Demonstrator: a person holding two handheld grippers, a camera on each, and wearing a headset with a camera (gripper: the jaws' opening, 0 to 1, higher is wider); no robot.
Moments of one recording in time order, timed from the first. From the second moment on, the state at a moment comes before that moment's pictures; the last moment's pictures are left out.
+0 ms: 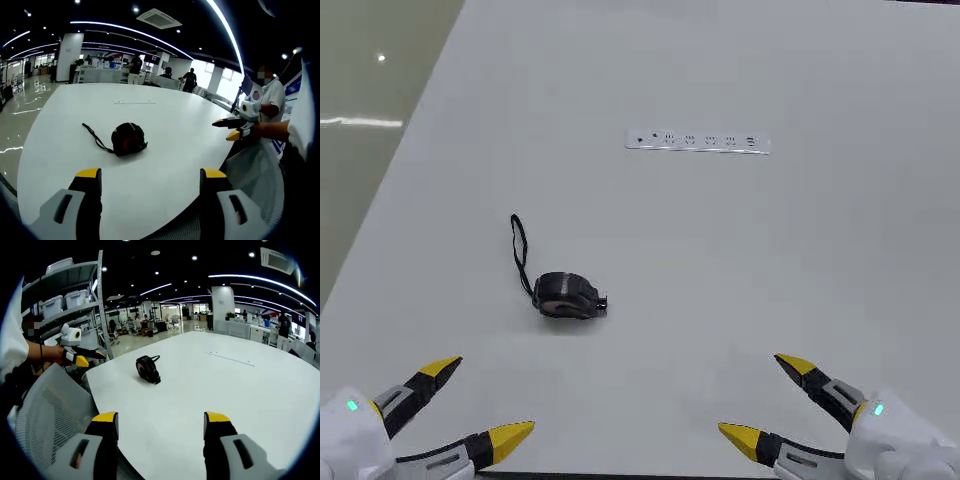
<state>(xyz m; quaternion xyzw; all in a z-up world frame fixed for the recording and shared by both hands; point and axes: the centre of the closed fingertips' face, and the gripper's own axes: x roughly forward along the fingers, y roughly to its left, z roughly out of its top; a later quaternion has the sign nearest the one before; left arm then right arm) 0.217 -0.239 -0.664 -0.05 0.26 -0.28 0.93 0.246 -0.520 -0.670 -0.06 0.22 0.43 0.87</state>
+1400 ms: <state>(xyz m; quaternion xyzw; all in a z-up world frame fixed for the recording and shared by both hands) 0.270 -0.240 -0.676 0.06 0.27 -0.37 0.89 0.274 -0.476 -0.684 -0.09 0.21 0.54 0.81</state>
